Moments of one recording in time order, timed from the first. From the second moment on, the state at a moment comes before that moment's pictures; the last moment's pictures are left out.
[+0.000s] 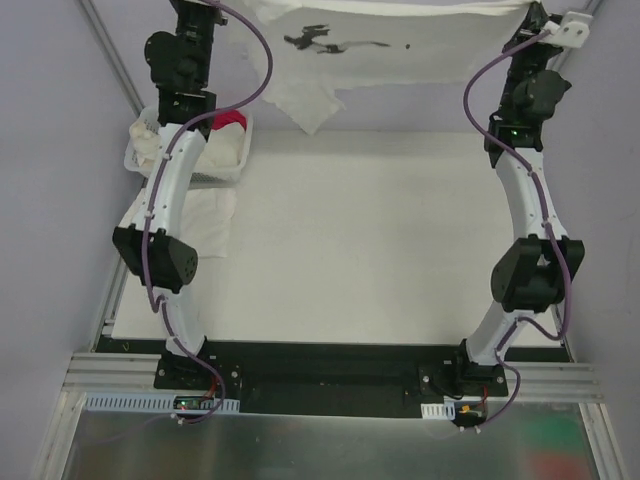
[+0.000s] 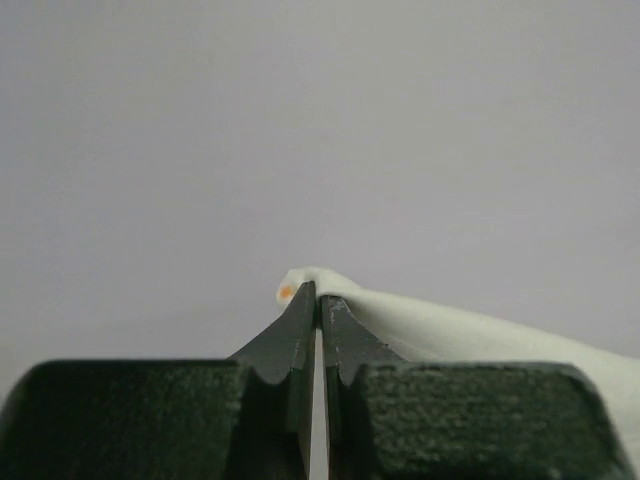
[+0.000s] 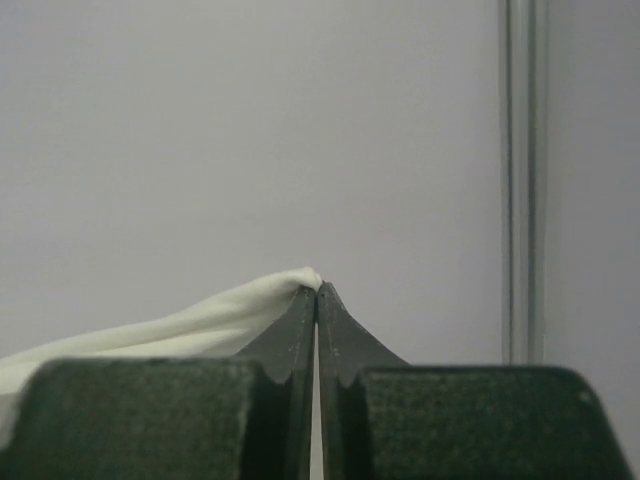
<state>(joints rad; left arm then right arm) -0.17 2.00 2.28 0.42 0.02 0.23 -0.01 1.87 1.87 0.68 0.18 -0.01</state>
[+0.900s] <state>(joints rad) -0.39 0.53 0.77 0.17 -0.22 -0.09 -0.01 0.44 0.59 0.22 0.21 0.27</state>
